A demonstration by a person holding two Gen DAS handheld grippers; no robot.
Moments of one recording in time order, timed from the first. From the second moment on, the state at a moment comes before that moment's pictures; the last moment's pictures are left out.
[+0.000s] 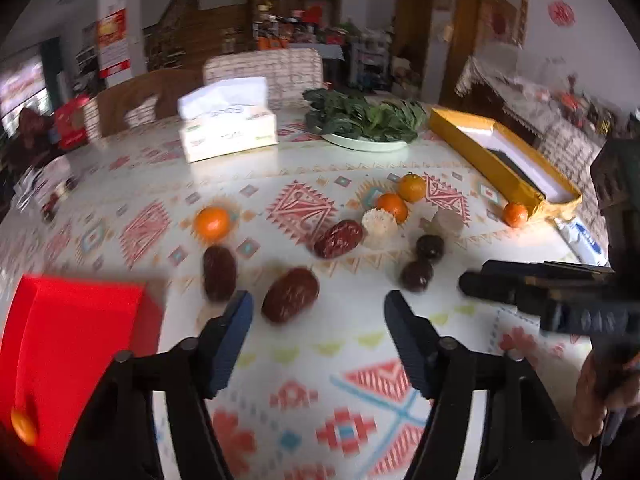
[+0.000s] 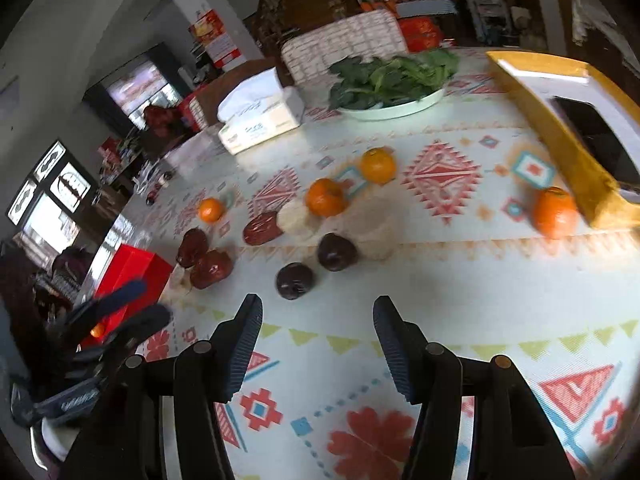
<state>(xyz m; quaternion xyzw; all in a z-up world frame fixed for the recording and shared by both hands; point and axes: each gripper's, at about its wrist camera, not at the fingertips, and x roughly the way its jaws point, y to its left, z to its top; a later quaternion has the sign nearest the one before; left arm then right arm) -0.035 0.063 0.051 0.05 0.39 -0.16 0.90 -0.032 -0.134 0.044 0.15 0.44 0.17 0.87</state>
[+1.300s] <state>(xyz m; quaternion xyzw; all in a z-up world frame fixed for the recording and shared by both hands) -0.090 0.156 0.084 -0.05 0.35 -0.09 0.93 -0.031 -0.070 0.050 0.05 0.42 0.12 0.90</state>
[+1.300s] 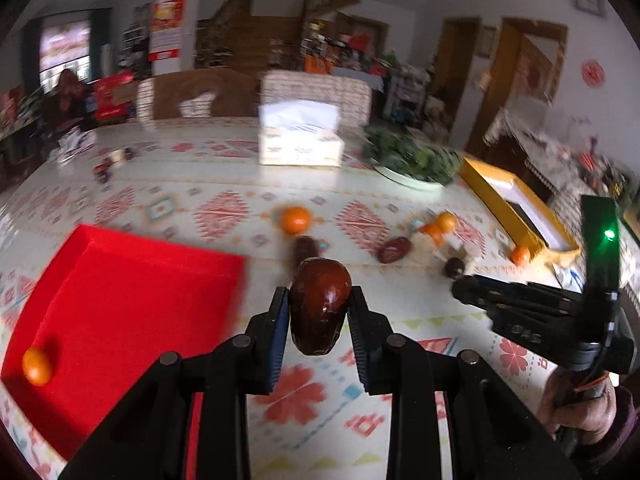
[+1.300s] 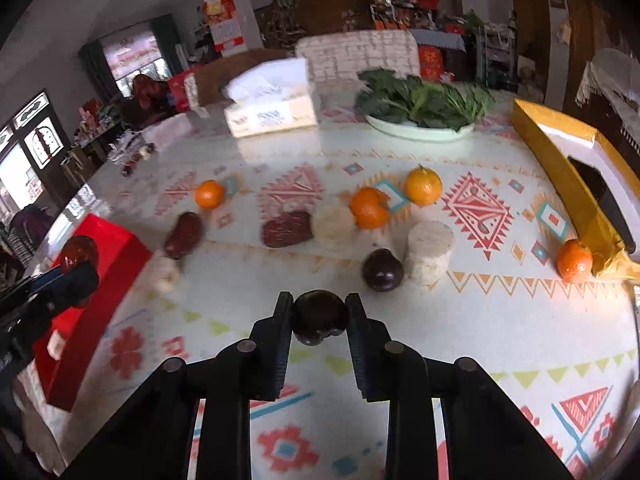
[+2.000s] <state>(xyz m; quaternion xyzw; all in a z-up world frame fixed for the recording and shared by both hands) -0.130 0.324 0.051 -0.14 0.35 0.08 0.92 -0.065 0.157 0.058 0.01 0.44 0.36 0.82</state>
